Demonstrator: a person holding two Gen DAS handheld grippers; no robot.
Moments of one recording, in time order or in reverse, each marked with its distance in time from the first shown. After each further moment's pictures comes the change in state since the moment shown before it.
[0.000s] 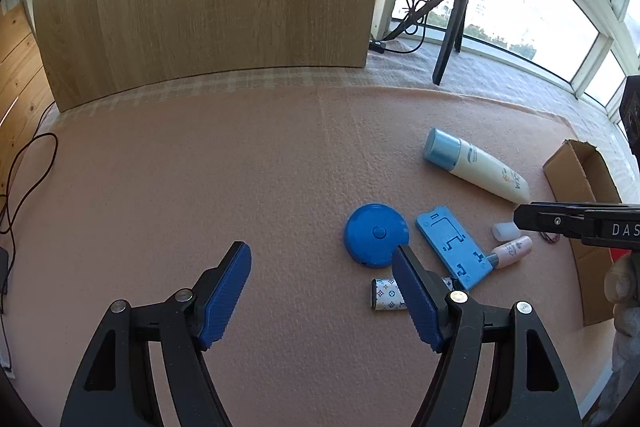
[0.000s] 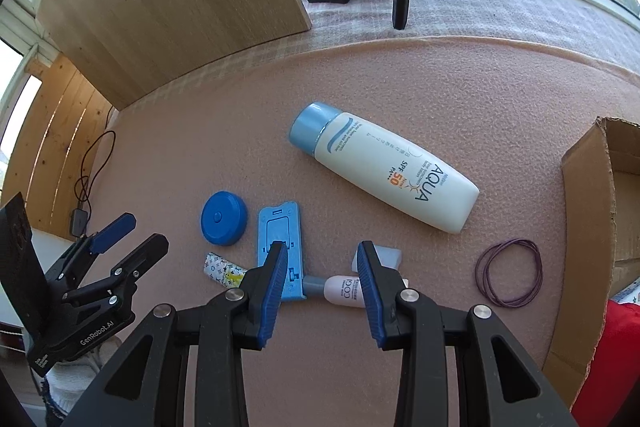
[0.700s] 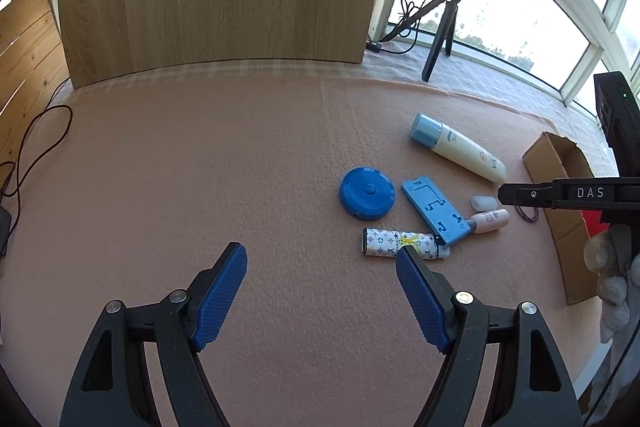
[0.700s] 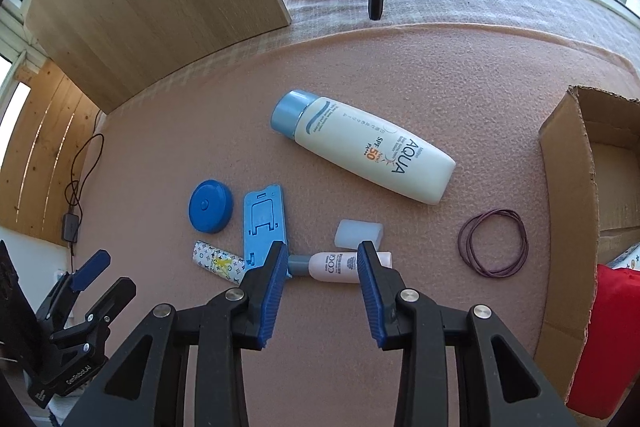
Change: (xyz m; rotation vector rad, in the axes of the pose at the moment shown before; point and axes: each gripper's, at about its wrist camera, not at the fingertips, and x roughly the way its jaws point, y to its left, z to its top) left arm -0.039 0.010 -0.039 -0.038 -0.020 -0.029; right arm -0.006 -0.007 -0.015 0.033 0.016 -0.032
